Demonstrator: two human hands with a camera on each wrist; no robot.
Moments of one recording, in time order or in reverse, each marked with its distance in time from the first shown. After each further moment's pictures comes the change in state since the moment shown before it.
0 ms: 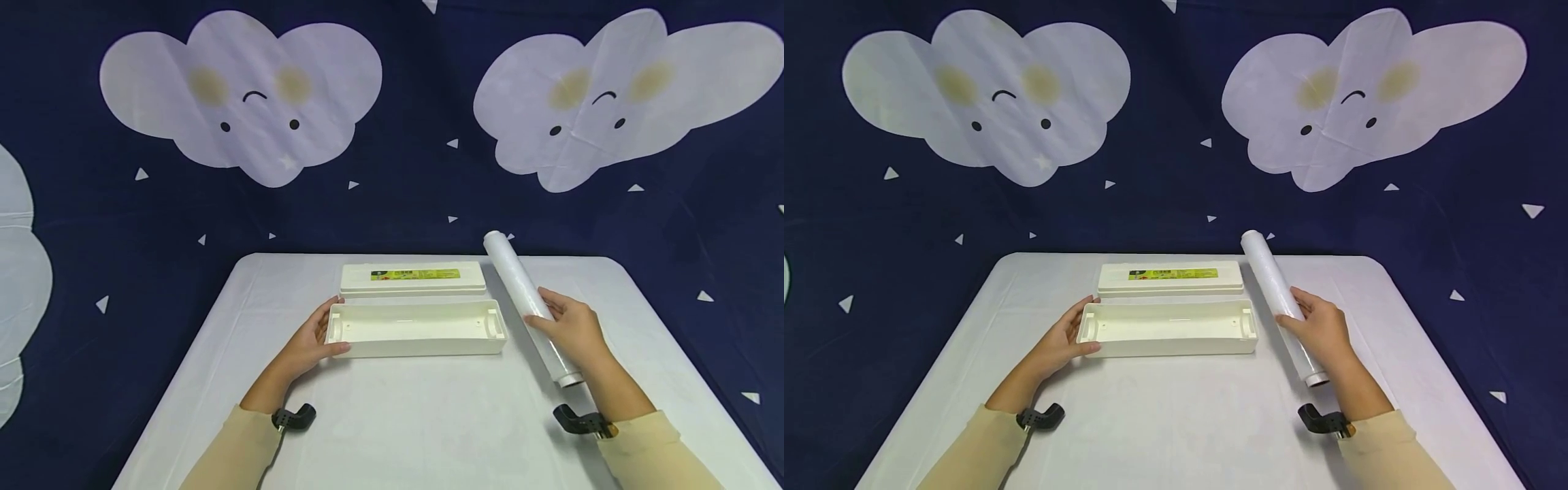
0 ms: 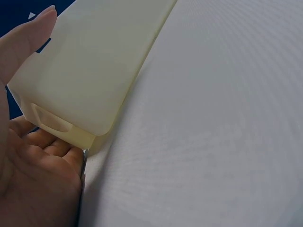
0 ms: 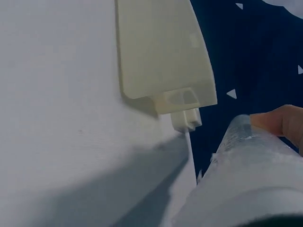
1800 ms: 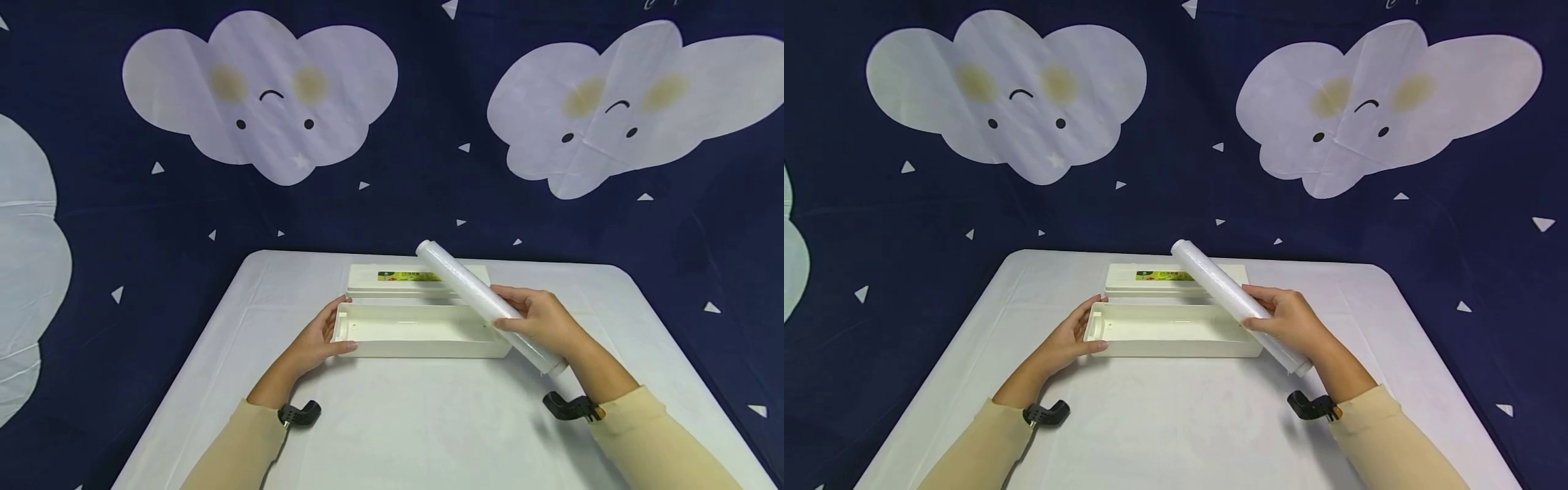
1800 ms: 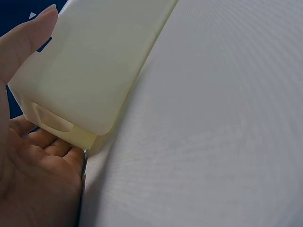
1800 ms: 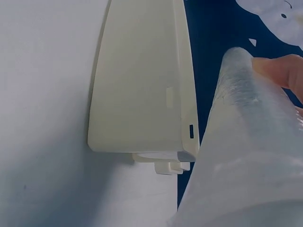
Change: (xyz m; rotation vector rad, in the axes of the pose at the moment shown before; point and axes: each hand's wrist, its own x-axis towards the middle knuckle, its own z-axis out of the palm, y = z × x) left_hand 0.000 0.004 -0.001 -0.021 -0.018 0.009; right_hand 0.020 -0.053 0.020 0.075 -0.327 -0.184
